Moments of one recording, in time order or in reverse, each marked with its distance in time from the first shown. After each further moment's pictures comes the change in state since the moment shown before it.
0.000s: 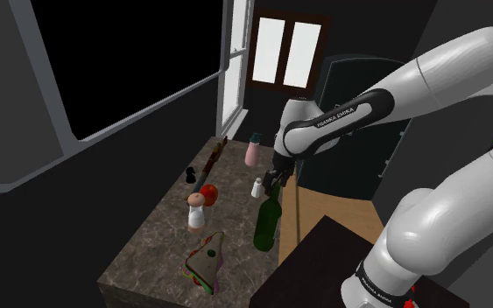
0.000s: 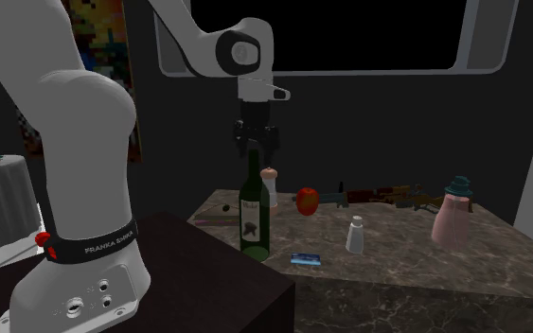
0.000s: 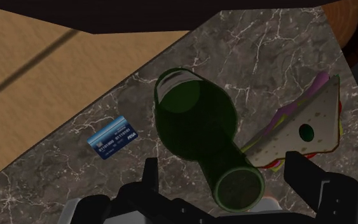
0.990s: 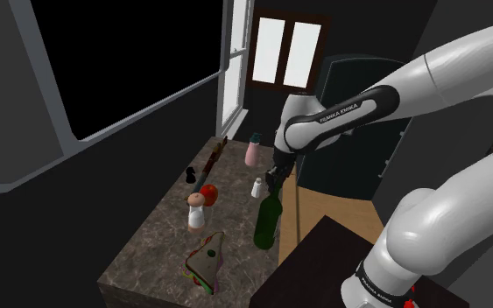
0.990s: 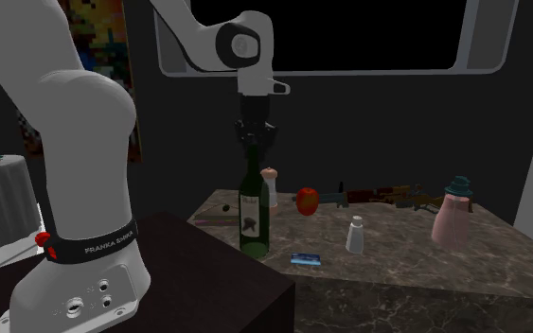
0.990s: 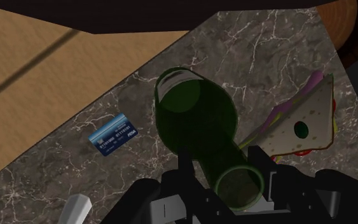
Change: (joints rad) arm 0.000 -0.028 0.003 0.018 -0.003 -0.046 0.006
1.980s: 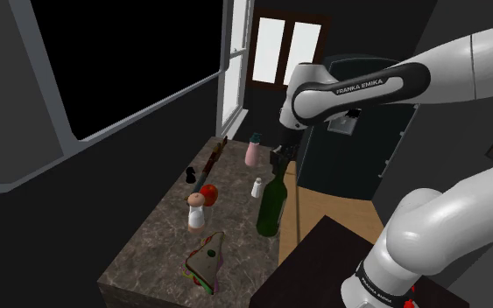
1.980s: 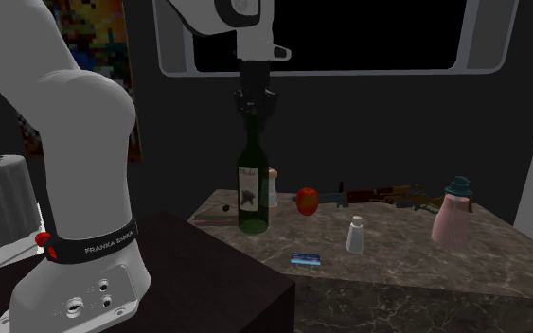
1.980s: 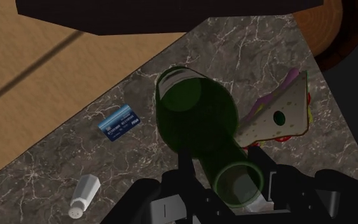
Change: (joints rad) arm -0.007 -0.123 0.002 0.122 -0.013 -0.244 0.015
